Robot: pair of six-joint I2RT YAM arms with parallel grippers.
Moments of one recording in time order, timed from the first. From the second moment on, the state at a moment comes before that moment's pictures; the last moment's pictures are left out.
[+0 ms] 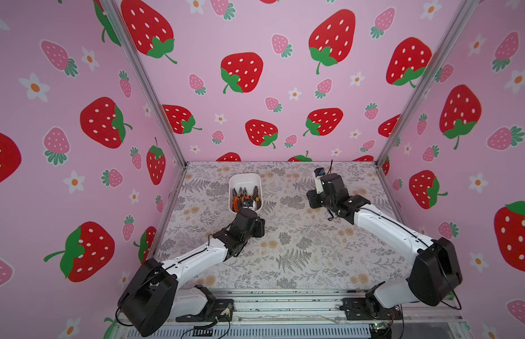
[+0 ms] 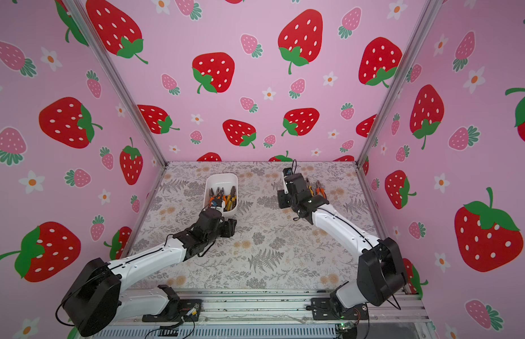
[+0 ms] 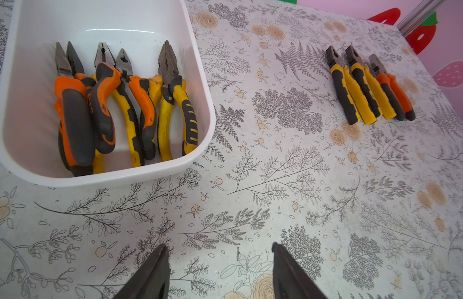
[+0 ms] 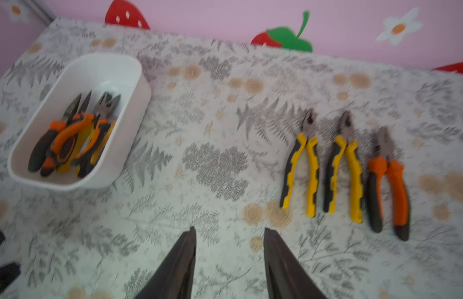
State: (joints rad) left arm -0.61 1.27 0.63 -0.05 -0.17 -0.44; right arm 0.61 1.44 1.04 -0.33 0.18 0.25
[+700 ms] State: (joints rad) left arm -0.46 1.45 1.04 -0.36 -0.22 -0.34; right arm 0.84 1.35 0.71 -0.07 0.22 0.28
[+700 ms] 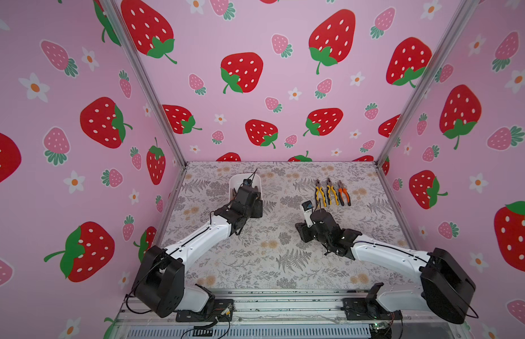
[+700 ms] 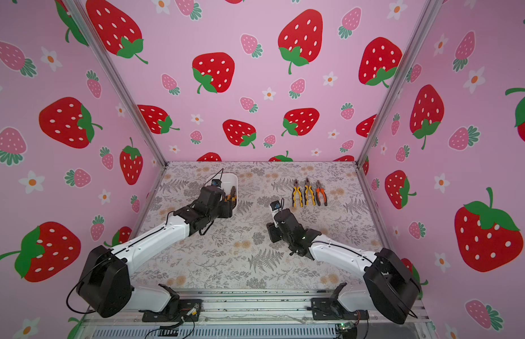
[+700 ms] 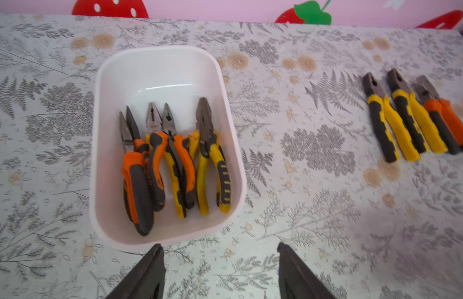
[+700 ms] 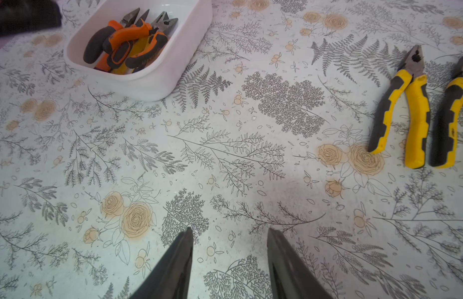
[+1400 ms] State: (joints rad) left arm -0.31 1.81 1.35 -0.71 -0.08 -0.37; right arm 0.85 1.33 0.71 -0.06 0.28 0.28
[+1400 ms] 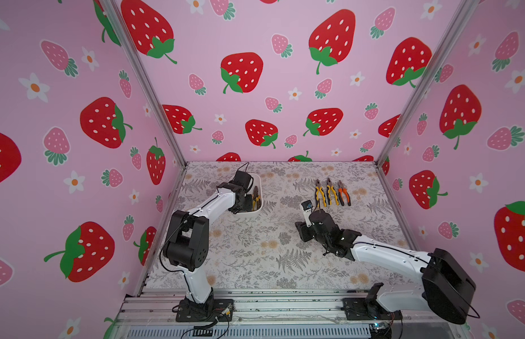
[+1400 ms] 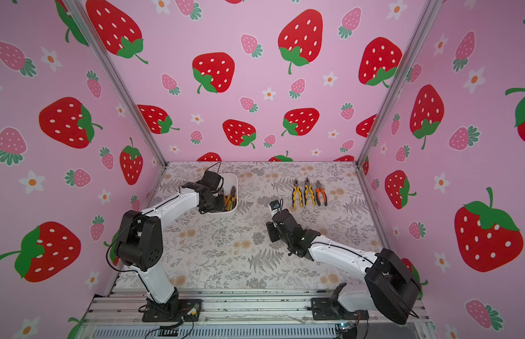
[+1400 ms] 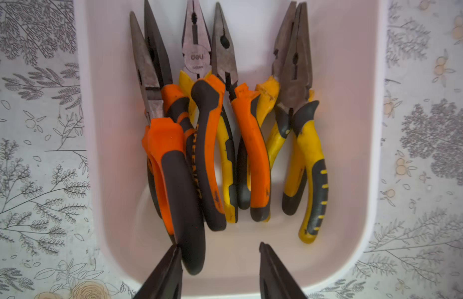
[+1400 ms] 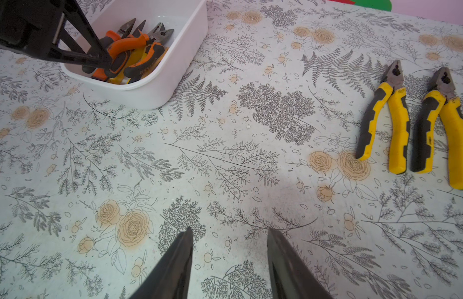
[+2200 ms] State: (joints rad) left arm -0.32 2.04 1.59 -0.76 -0.17 -0.32; right arm 0.85 1.34 0.71 -0.06 0.29 0.26
